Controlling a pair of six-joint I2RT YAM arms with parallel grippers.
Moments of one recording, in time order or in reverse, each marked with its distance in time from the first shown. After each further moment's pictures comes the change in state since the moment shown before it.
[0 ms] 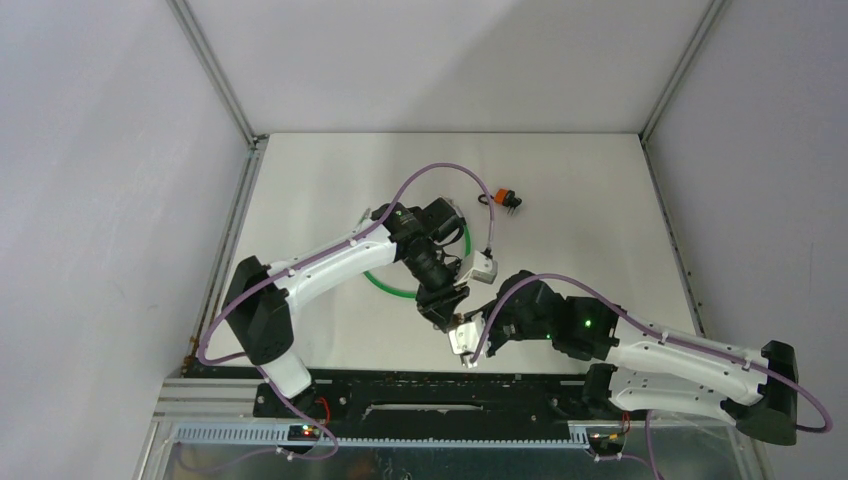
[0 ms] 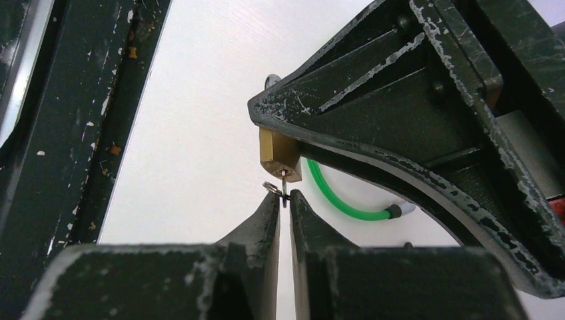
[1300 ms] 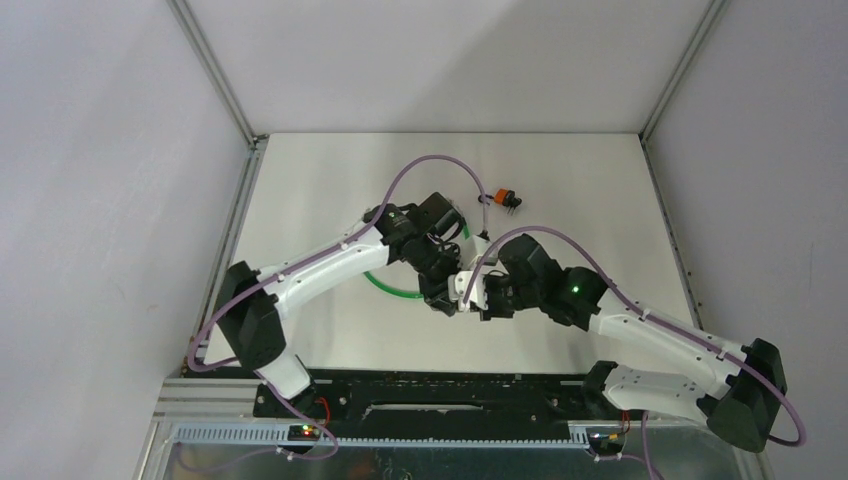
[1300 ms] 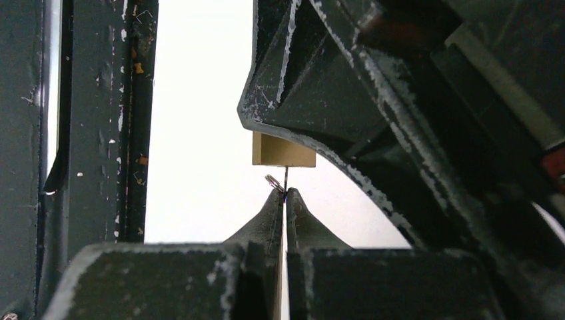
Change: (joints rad) left arm 0.002 -0.034 -0.014 0.136 -0.212 -0.227; right arm -0.247 0.140 0.094 -0.063 -0.219 0.192
